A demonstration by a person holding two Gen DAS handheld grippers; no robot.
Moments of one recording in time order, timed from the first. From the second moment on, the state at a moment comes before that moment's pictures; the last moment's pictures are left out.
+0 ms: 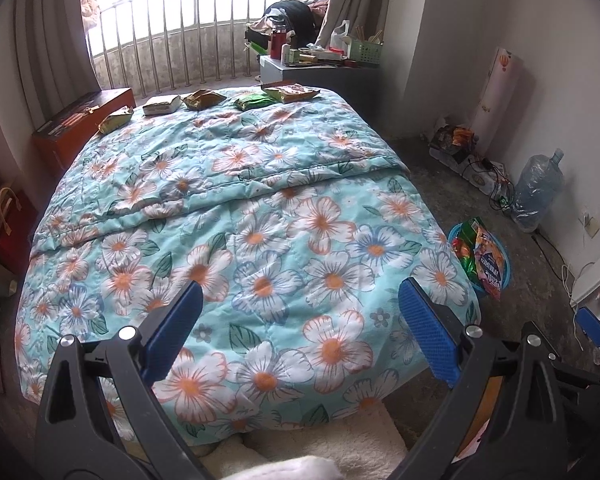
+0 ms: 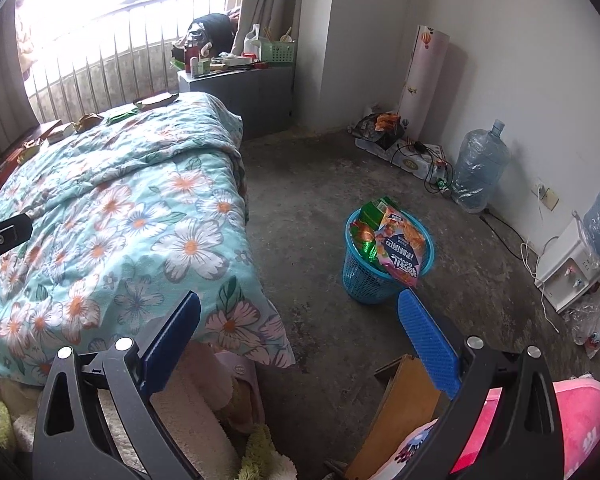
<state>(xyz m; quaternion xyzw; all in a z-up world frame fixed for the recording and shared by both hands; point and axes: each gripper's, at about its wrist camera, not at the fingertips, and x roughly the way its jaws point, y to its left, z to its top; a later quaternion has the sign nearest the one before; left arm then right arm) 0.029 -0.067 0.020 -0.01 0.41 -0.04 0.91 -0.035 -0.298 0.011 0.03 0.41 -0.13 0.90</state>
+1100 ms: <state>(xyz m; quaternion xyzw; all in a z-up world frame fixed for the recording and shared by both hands) 0.030 -0.076 0.017 -0.02 0.43 -0.06 0.90 -0.037 -0.309 0.014 0.03 0.41 -0.15 0.90</state>
